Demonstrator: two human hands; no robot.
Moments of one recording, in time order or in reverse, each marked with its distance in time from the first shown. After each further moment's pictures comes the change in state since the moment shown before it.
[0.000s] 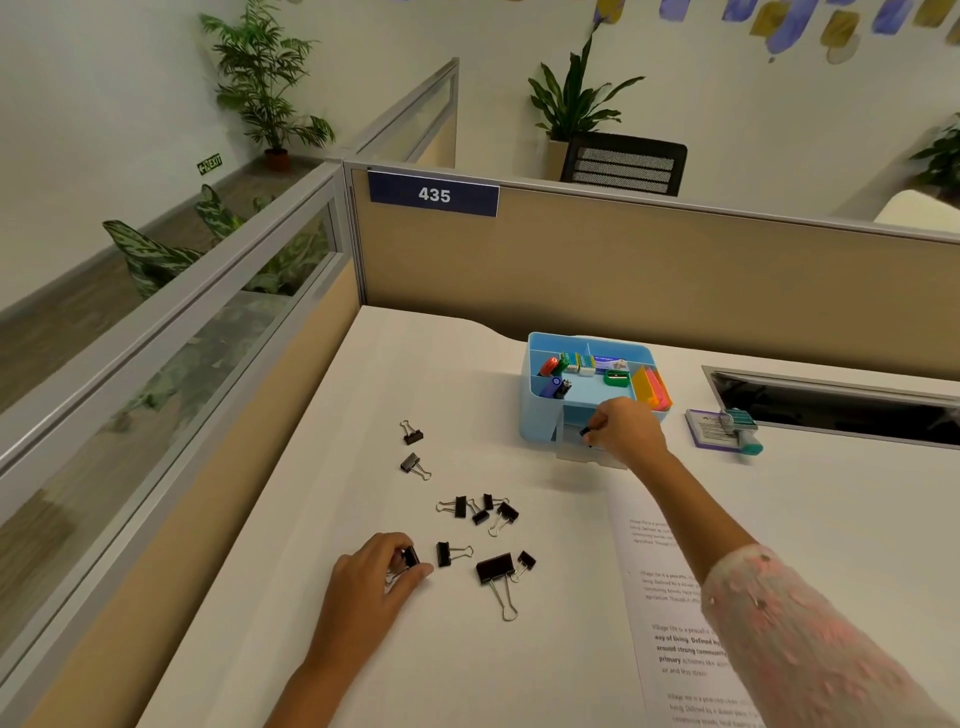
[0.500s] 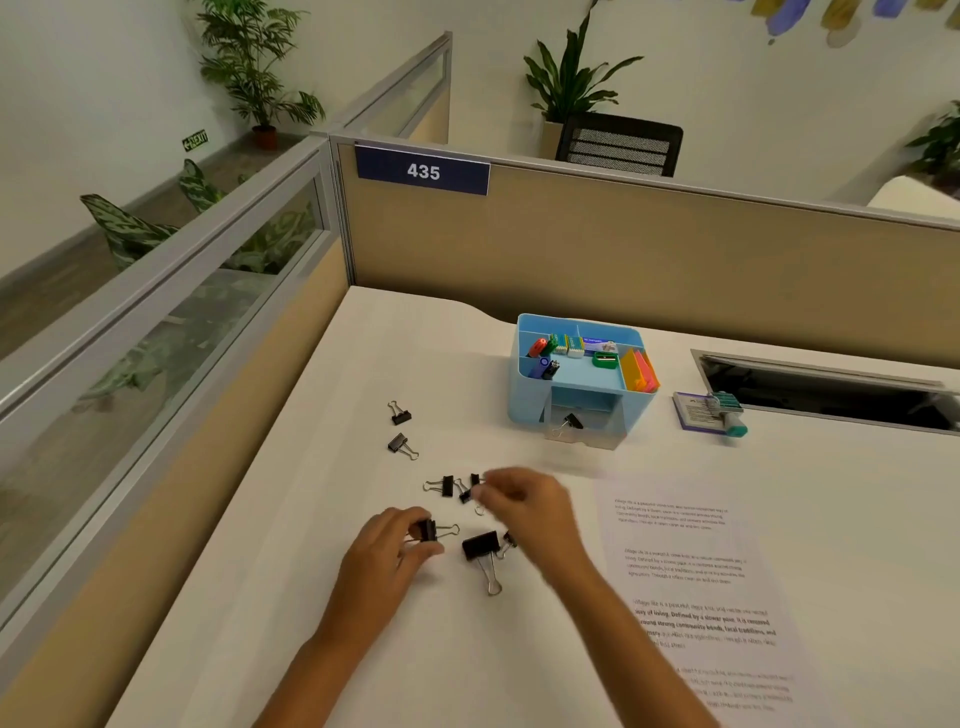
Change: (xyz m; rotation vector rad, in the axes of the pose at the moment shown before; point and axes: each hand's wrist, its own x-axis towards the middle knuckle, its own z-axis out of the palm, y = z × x) left_hand 0.001 0.036 0.005 -0.114 0.001 0.066; right_hand -0.147 -0.052 0.057 0.811 -0.064 -0.131
